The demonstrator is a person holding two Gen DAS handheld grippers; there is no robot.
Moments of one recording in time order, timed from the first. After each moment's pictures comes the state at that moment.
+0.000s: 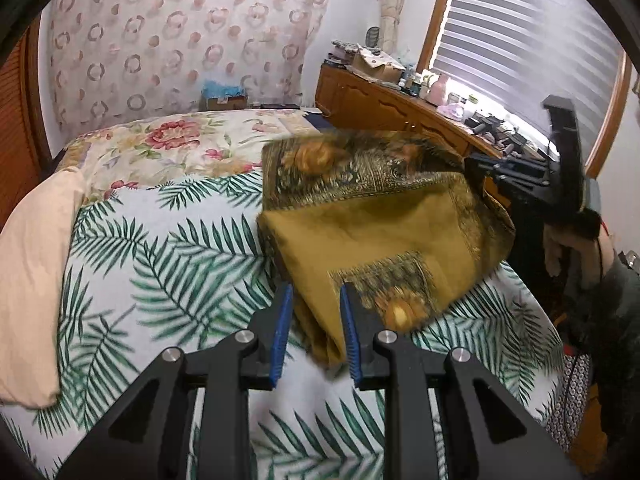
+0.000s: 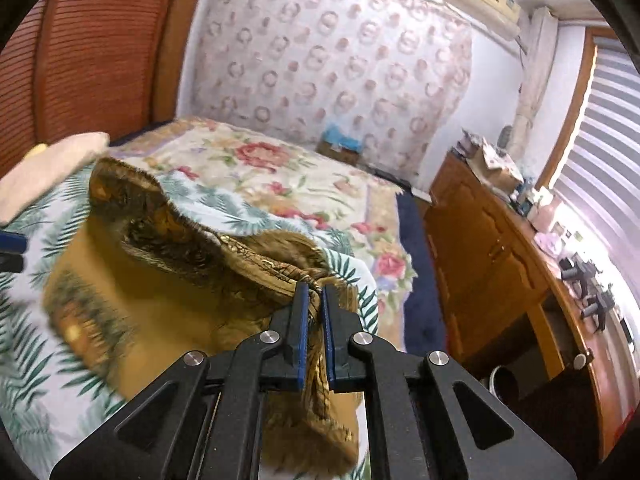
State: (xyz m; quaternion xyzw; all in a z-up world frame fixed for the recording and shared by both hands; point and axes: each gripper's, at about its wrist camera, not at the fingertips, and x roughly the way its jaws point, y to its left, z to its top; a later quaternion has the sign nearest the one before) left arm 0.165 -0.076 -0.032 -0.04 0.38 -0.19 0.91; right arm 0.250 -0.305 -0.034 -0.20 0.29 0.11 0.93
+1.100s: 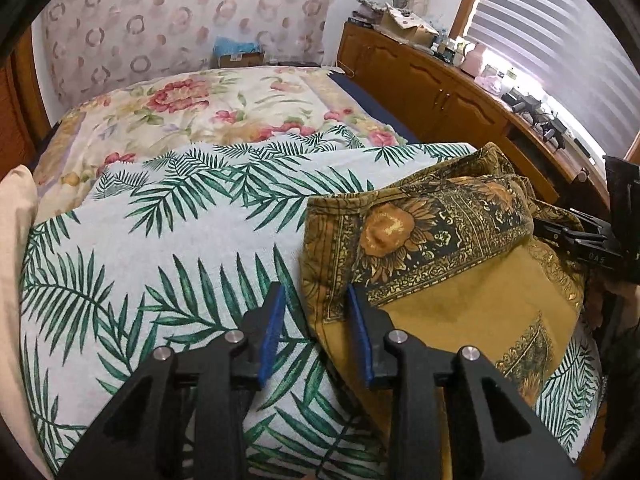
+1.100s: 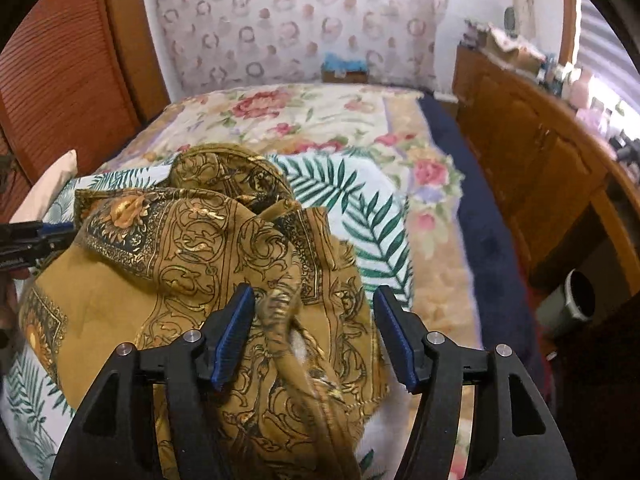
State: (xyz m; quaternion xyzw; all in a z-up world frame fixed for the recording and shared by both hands) left arm 0.287 -0.082 -0.086 -0.03 0.45 -0.16 0.88; right arm 0.323 -0.367 -0.099 -0.04 0.43 0.15 0.89
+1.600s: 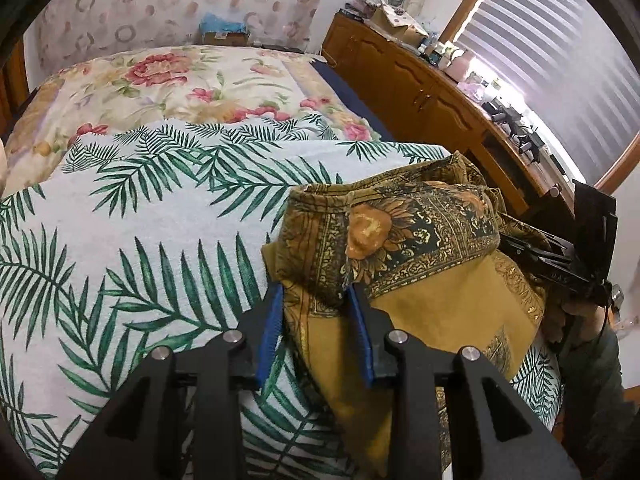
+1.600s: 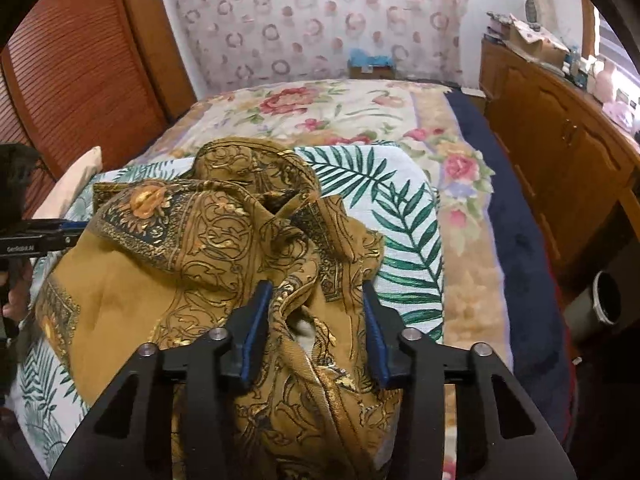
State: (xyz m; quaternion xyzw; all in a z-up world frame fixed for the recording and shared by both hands) left arm 0.290 -0.083 -0.084 -0.10 0.48 -0.21 0.85; right arm 0.323 -0.366 -0.104 -0.02 0.43 0.21 0.88
